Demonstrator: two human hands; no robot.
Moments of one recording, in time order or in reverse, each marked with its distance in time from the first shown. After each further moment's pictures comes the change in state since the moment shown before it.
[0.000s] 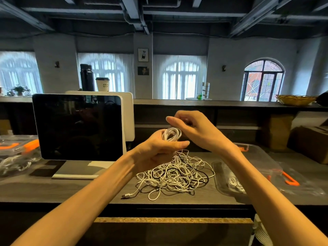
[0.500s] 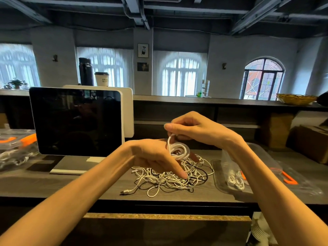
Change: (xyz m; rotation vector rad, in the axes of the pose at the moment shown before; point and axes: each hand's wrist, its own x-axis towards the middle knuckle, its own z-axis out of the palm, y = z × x) left_hand -0.001 0.018 0.000 0.323 -0.283 -0.442; right_hand 0.002 -0.011 -0.011 0.199 -0.370 0.086
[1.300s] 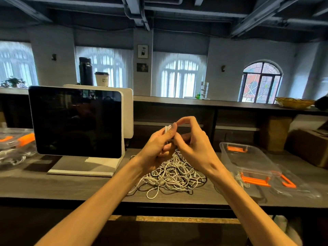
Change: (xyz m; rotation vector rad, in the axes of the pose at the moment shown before) left_hand 0.041 -0.040 -0.006 -0.539 0.467 0.496; right_hand -0.012 0.027 0.059 -0.016 0.578 -0.004
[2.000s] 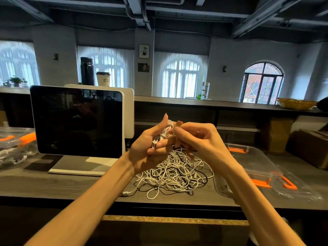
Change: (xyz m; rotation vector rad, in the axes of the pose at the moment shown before) left_hand -0.020 0.027 -0.003 -0.385 -0.312 -0.182; right_hand -0.004 -0.025 -0.026 0.332 -0.181 0.087
